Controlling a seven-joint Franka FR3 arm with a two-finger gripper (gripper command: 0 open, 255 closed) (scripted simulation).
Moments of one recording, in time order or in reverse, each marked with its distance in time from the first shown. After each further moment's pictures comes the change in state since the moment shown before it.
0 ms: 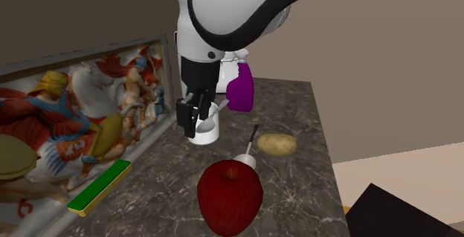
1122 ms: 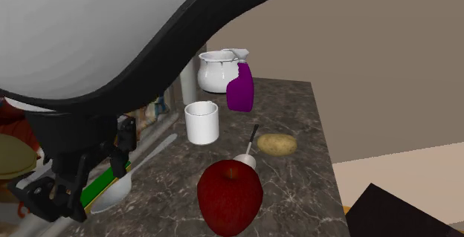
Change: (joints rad) arm 0.212 0.205 0.181 0.252 -0.153 -0.084 0.451
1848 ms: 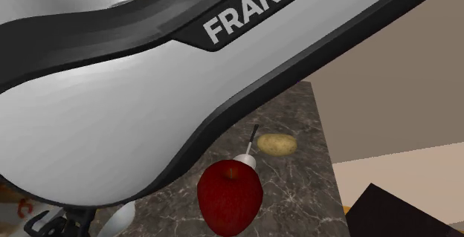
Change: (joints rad) arm 0.013 0.053 -0.004 -0.071 -0.040 0.116 0.045
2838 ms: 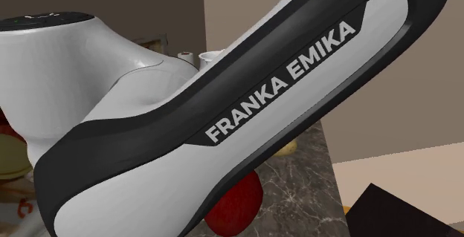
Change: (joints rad) arm 0.010 0.063 -0.015 -0.054 -0.046 0.110 0.037
